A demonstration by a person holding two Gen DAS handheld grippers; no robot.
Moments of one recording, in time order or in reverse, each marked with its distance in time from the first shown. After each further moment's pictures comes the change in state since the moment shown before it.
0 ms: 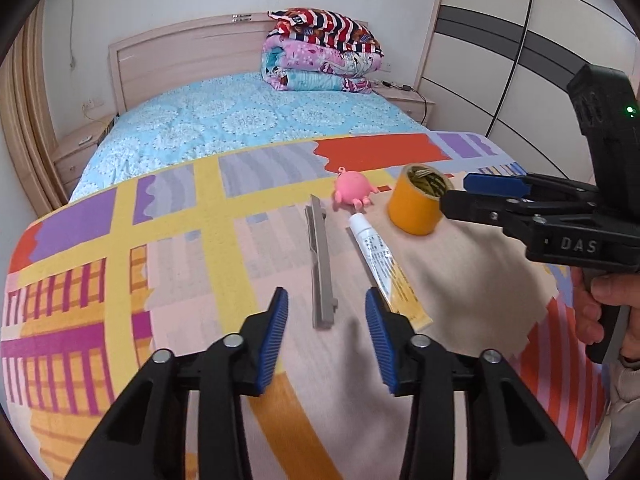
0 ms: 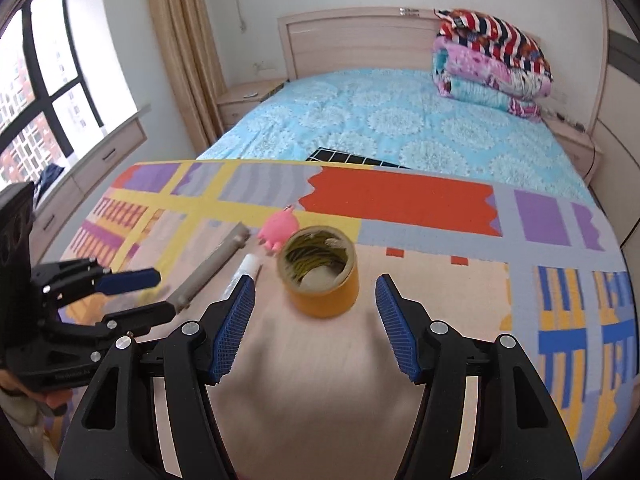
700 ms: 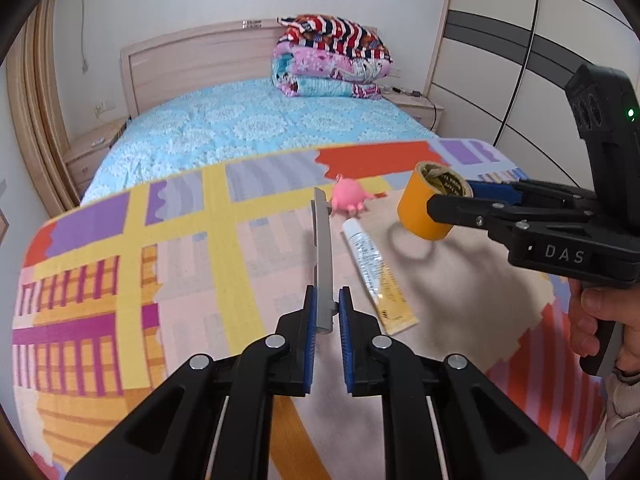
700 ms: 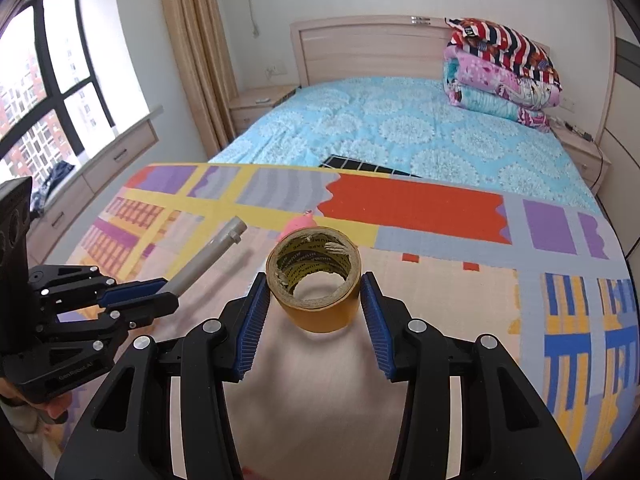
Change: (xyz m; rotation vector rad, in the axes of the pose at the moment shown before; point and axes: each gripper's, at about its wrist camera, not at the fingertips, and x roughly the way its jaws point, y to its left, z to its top) left arm -0.026 -0.017 0.000 -0.004 -0.038 0.046; right arm -0.019 0.011 -0.003 -0.022 -0.036 0.047
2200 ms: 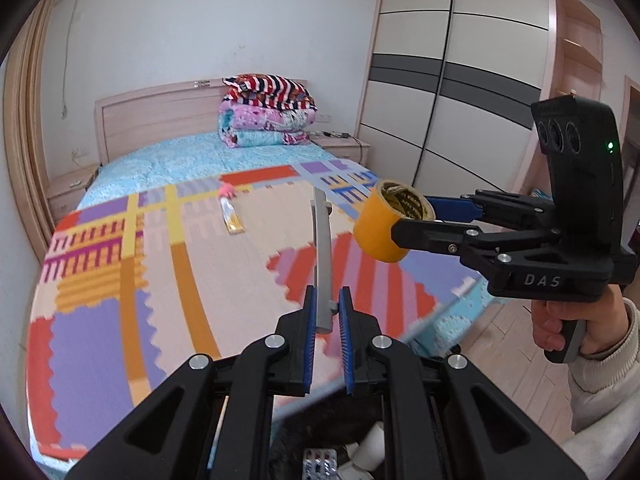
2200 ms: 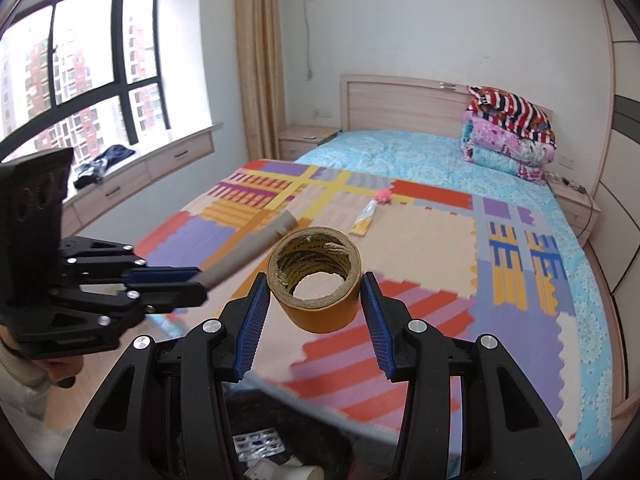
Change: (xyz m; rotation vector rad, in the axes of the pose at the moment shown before) left arm -0.220 -0.138 -0.151 0.087 -0.186 -0.163; right arm -0.231 0.093 -0.159 -0.165 -0.171 0.044
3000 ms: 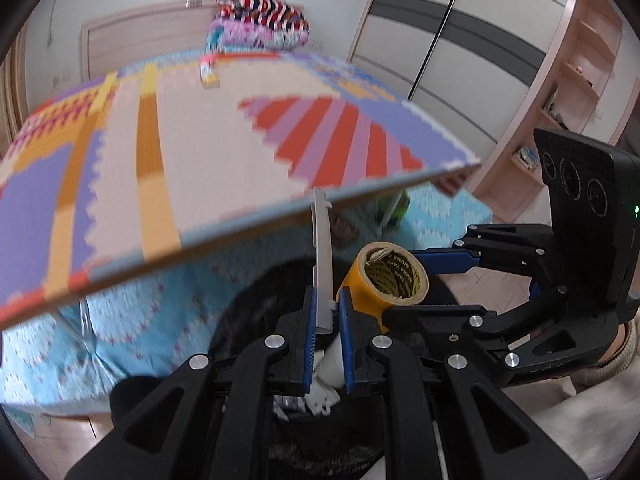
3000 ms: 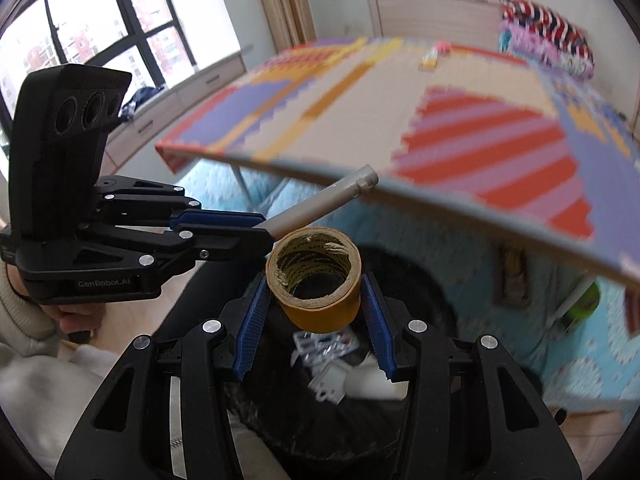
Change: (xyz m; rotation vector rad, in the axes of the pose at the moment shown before) left arm 0.036 -0.007 -0.121 -0.089 0.267 -0.093; right arm 0.027 0.062 -0.141 0.083 0.297 0.159
